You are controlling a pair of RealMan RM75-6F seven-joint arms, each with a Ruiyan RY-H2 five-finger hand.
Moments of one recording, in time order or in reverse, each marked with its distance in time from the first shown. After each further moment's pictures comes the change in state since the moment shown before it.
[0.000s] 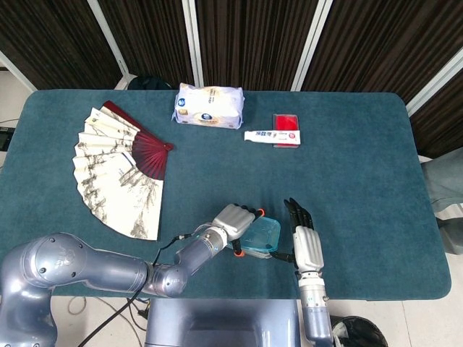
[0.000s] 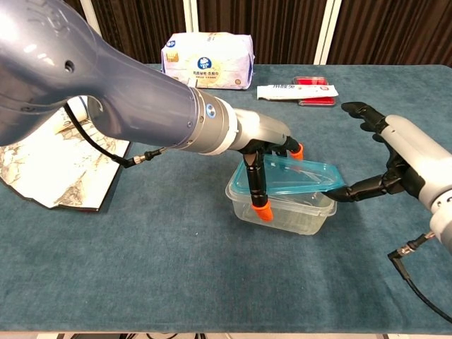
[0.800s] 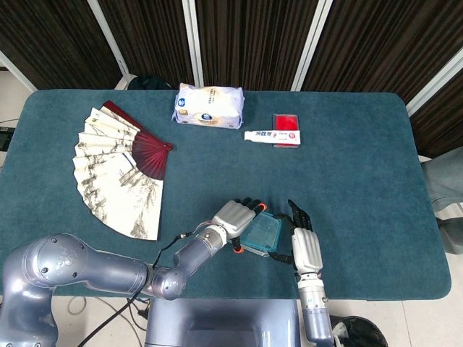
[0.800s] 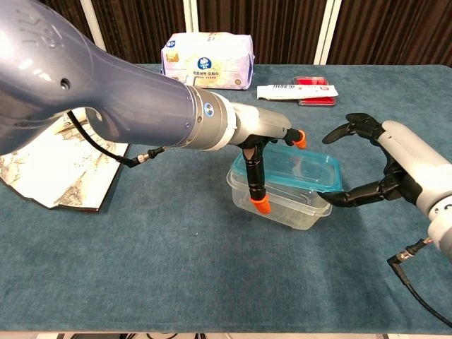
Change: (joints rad) left arm 0.016 -0.013 0.010 -0.001 0.070 0.073 0.003; right arm 0.004 0.002 -0.027 0.025 -0.023 -0.009 0.027
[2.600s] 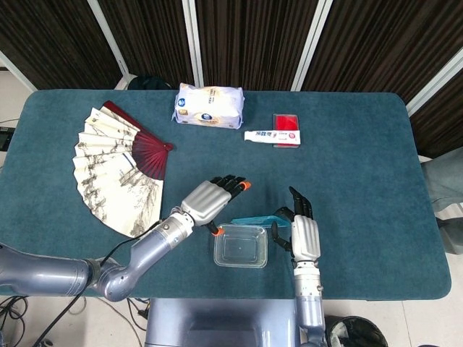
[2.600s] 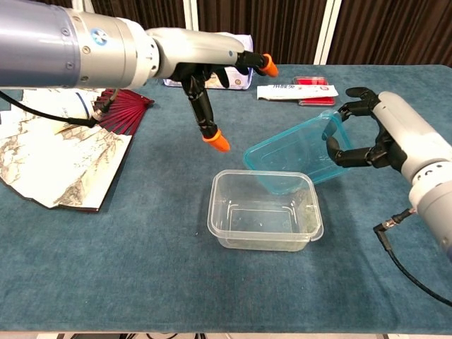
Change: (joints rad) left arm 0.267 0.261 -0.008 -0.213 0.487 0.107 -0.184; right arm 0.051 -0.061 0.110 0.039 0.026 0.018 -0.052
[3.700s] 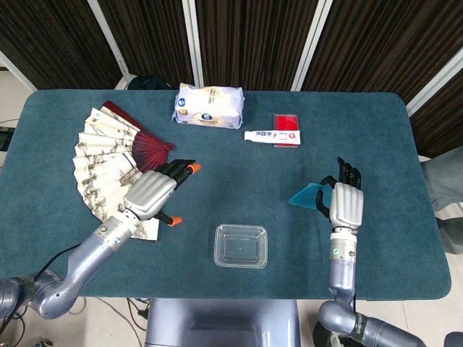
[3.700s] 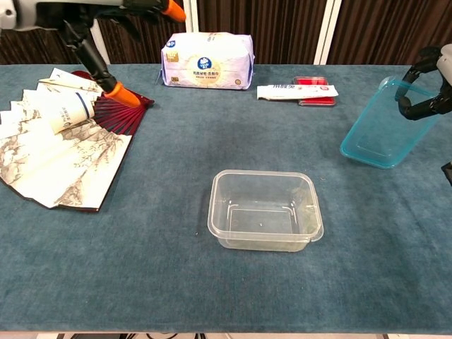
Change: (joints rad) left arm 0.266 0.286 0.040 -0.173 0.258 0.123 -0.161; right arm 0.105 0.173 0.196 0.125 0.191 -0.077 -0.234
